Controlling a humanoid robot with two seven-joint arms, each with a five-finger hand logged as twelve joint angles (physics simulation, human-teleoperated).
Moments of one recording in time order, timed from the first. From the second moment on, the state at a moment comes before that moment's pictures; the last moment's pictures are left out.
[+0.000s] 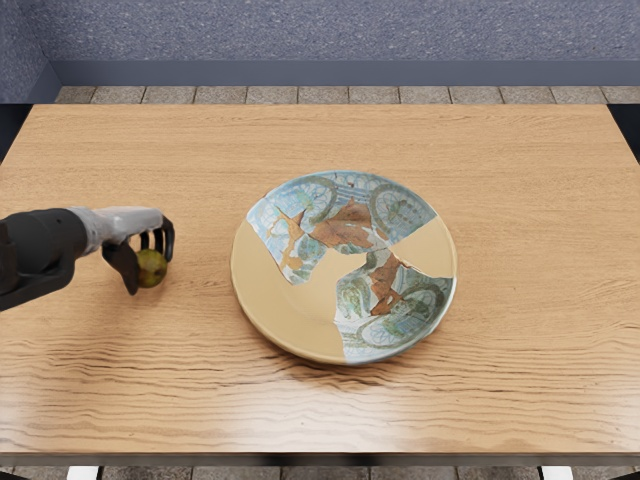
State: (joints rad) left arm -0.96 0.85 -0.32 -1.71 1.25 -0.28 0.61; right arm -0.11 0.00 0.02 0.16 -0.03 0.07 -0.22
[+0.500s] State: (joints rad) left arm -1.05 0.79 -0.44 -1.71 1.07 -0.43 0.61; right arm -0.11 0.00 0.02 0.16 -0.03 0.07 -0.22
